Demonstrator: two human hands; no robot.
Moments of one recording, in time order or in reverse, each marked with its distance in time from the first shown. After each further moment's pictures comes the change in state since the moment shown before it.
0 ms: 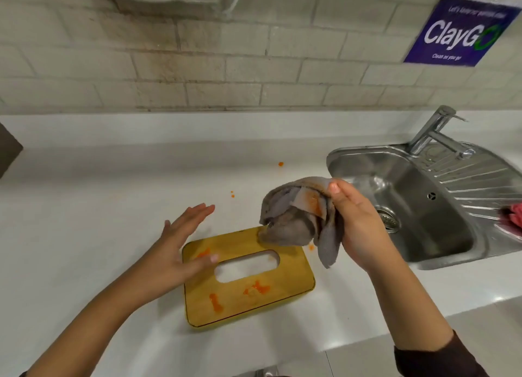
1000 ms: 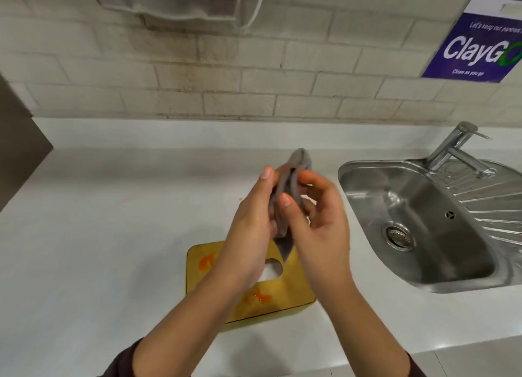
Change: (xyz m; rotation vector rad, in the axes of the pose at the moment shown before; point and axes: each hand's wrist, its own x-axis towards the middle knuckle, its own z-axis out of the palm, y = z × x) left_hand 0.032 0.136 0.049 -1.021 0.168 0.042; right_hand -0.010 -0.021 0.071 -0.061 0.238 -0.326
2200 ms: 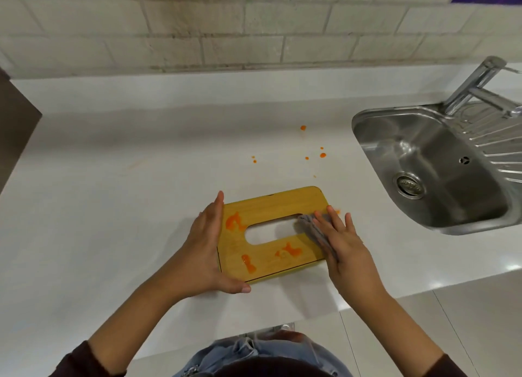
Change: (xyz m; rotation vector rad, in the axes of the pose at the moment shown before) left_hand -0.043 -0.077 -0.178 1.167 -0.259 -0.174; right_hand -0.091 0.106 -0.054 -0.858 -0.365 -0.060
